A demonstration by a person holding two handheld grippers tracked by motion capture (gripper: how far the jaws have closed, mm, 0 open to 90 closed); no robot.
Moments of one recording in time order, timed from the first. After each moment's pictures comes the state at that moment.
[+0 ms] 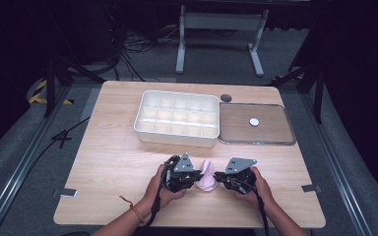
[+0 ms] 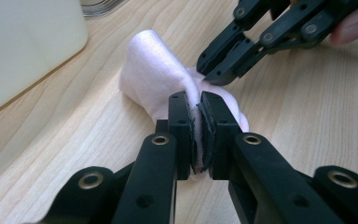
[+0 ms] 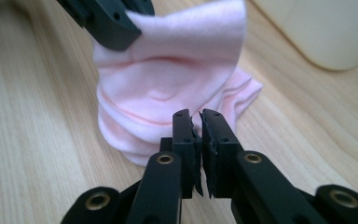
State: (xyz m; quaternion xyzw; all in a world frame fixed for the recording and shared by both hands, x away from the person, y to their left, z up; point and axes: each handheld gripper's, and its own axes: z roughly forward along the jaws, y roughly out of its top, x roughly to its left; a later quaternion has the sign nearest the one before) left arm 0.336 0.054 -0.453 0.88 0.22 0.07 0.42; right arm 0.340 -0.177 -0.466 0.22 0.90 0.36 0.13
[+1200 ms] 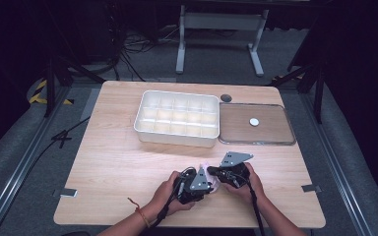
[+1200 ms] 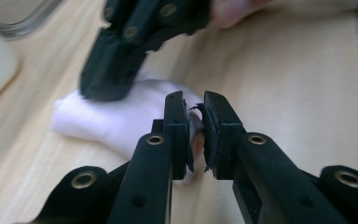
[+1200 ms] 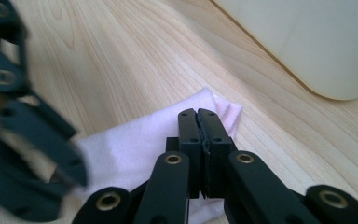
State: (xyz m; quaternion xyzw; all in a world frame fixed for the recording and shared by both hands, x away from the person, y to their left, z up) left arm 0.311 0.030 -0.456 0.91 0.11 0.08 0.39; right arm 0.358 -0.165 -0.470 0.24 0.87 0.41 0.12
